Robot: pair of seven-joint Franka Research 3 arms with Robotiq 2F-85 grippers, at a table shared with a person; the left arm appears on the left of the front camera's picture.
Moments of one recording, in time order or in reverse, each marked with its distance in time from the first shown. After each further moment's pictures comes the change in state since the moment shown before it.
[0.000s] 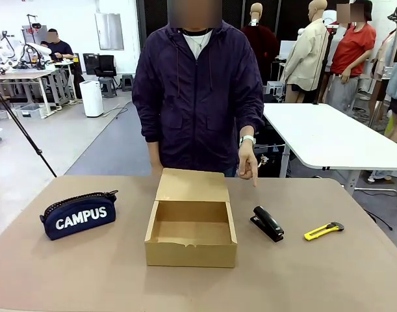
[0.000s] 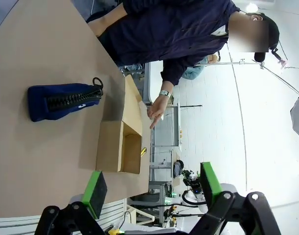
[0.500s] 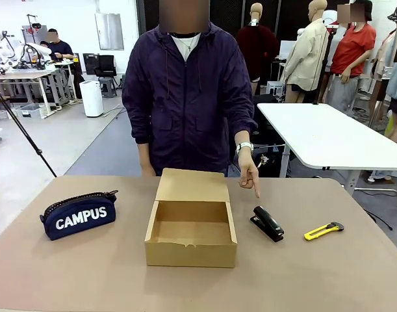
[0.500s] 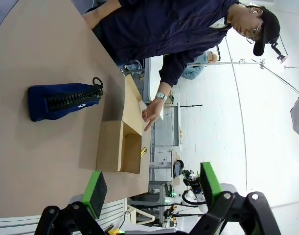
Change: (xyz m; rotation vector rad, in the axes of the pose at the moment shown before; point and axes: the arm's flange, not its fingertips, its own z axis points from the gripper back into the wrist) left arm 0.000 0.000 0.000 0.000 0.002 0.000; right arm 0.000 0.000 0.000 0.001 0.001 -0.001
